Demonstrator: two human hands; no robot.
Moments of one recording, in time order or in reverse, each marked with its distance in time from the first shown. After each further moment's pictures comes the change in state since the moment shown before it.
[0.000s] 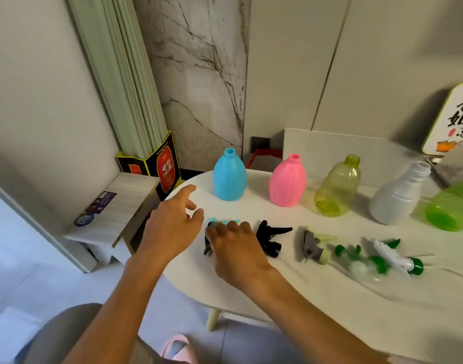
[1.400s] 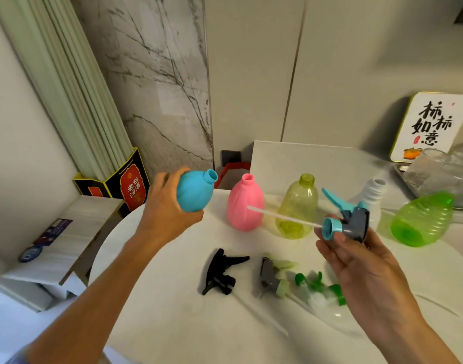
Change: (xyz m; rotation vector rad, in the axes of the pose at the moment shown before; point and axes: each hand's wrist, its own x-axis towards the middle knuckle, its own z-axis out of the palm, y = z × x) left_hand 0.096 0.056 0.072 -0.113 0.167 0.203; right_hand -0.127 0.201 -0.058 2.065 0.765 0.644
